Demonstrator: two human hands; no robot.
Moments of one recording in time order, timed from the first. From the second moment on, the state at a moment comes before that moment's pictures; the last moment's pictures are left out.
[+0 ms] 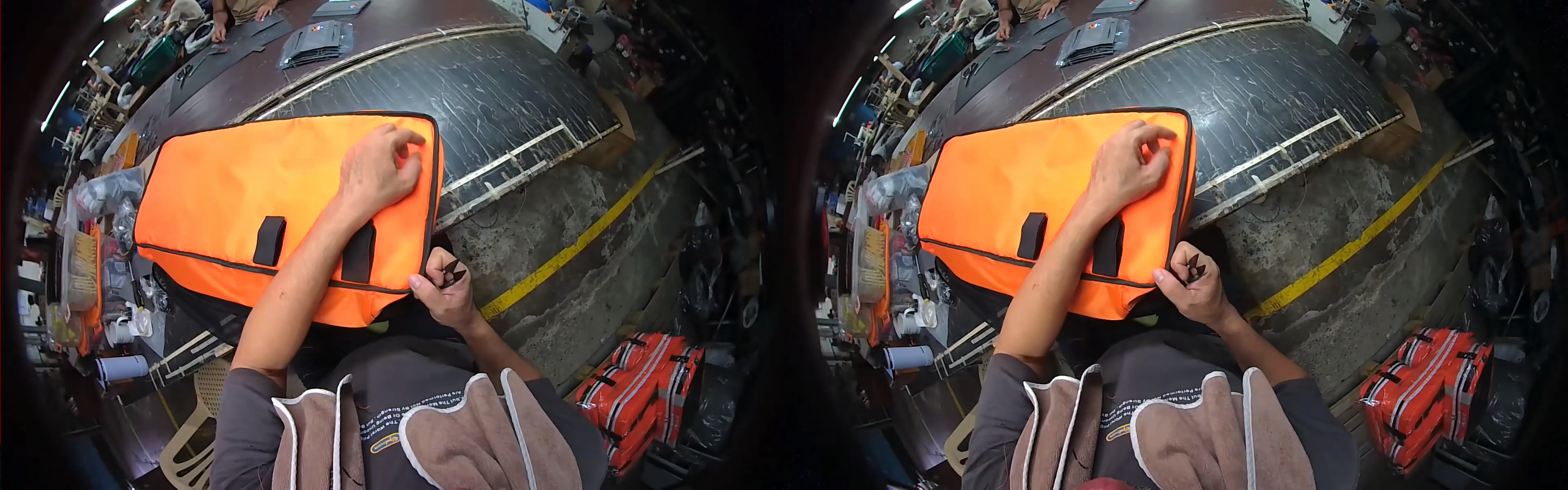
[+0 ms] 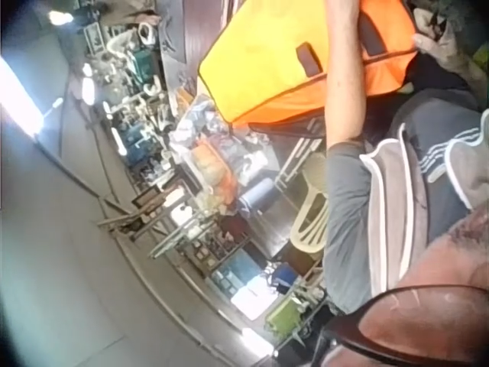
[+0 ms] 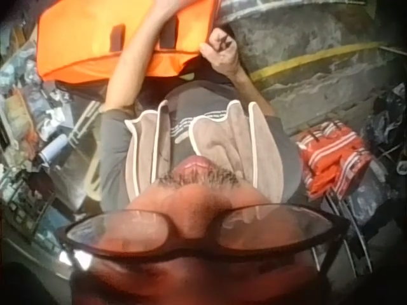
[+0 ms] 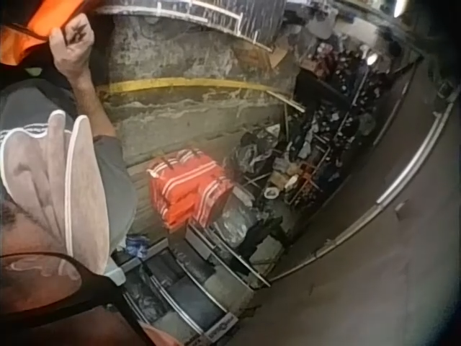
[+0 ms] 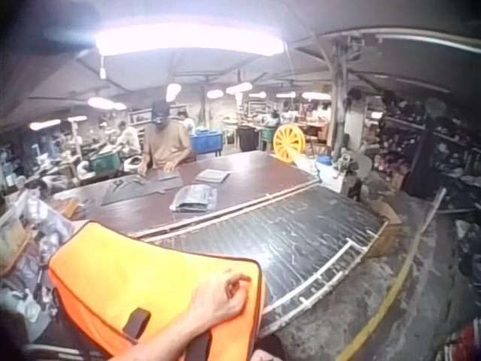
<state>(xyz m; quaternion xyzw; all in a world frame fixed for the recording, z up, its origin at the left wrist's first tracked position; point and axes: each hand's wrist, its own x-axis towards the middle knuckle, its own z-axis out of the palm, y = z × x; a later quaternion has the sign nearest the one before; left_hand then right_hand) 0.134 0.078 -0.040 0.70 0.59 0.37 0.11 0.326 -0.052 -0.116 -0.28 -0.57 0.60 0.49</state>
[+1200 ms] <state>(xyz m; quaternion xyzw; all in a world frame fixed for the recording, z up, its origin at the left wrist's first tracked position) 0.132 0.075 -0.060 0.59 0.52 0.44 0.44 0.356 -0.007 -0.084 -0.30 -0.59 0.59 0.46</state>
